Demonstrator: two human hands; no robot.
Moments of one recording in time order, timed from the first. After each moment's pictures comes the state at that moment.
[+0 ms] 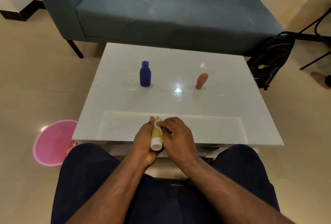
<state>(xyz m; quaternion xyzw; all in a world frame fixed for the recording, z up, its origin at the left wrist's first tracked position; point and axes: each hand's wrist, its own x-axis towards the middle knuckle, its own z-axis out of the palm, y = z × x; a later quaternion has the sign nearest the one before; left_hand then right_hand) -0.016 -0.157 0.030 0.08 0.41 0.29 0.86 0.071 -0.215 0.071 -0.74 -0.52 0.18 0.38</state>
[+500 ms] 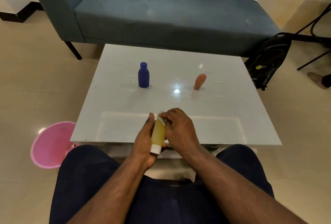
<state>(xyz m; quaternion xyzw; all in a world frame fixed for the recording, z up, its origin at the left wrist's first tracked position) -0.015 -0.163 0.048 0.20 0.40 0.28 0.85 0.092 -0.196 0.076 -0.75 -0.55 0.15 0.33</state>
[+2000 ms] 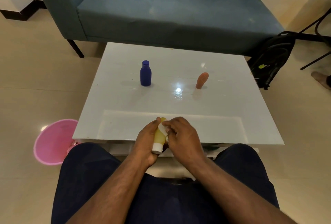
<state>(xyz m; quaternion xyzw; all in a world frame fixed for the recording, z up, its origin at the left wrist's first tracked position) -0.016 -0.160 0.031 0.15 0.44 0.27 0.84 0.083 -0.223 0.076 -0.75 -0.55 0.17 0.34</state>
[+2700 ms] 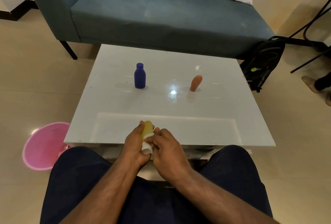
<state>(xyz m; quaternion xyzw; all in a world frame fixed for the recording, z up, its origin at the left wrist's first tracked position) -0.020 -0.152 0.023 0.03 0.44 0.29 0.85 0.053 -0.240 0.072 -0.71 -0.59 0.20 0.31</state>
